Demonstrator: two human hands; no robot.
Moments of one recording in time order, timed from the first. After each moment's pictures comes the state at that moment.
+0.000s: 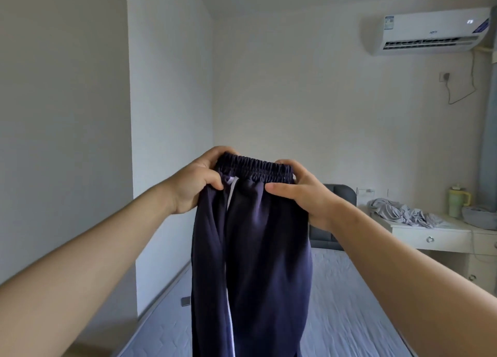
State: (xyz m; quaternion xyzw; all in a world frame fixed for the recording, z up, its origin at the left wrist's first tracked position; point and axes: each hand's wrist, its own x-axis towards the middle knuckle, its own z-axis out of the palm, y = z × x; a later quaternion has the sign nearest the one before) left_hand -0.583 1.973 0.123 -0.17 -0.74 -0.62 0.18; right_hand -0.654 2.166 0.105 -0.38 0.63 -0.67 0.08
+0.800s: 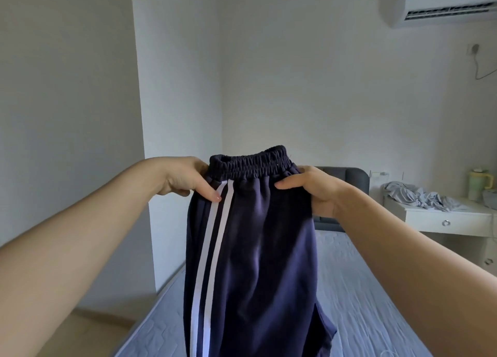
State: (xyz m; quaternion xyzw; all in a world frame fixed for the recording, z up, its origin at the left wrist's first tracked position) left_hand -0.561 1.947 0.127 0.08 -0.93 -0.36 0.02; right_hand -0.665 2.160 0.094 -0.31 0.65 -0.66 0.21
